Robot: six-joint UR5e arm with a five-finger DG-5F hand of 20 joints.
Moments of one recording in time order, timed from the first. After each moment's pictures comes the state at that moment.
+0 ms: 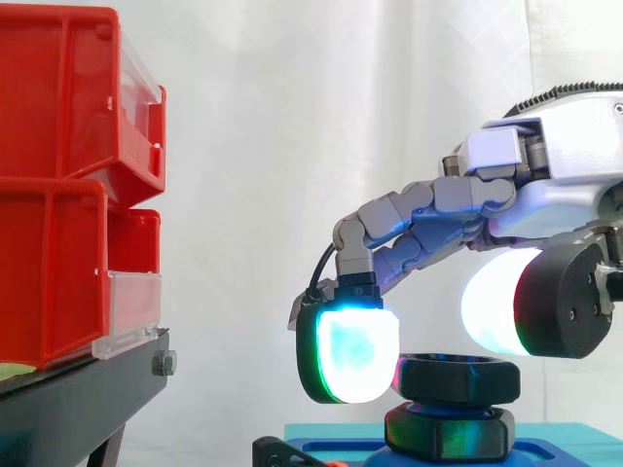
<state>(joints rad) 0.10 -2.20 -1.21 -2.94 -1.64 -1.44</state>
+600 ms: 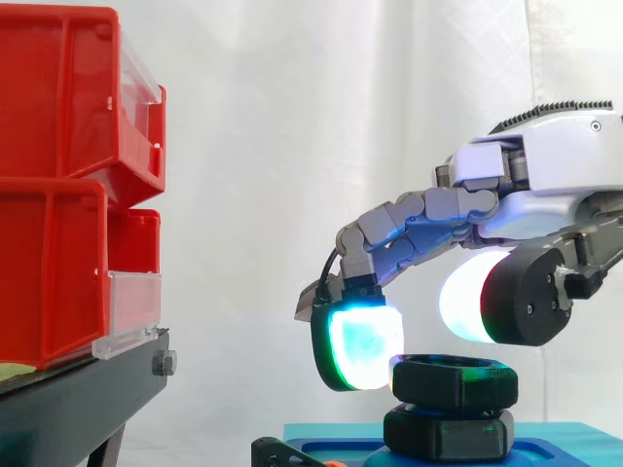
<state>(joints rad) 0.05 -2.20 -1.21 -2.93 -1.66 -1.48</state>
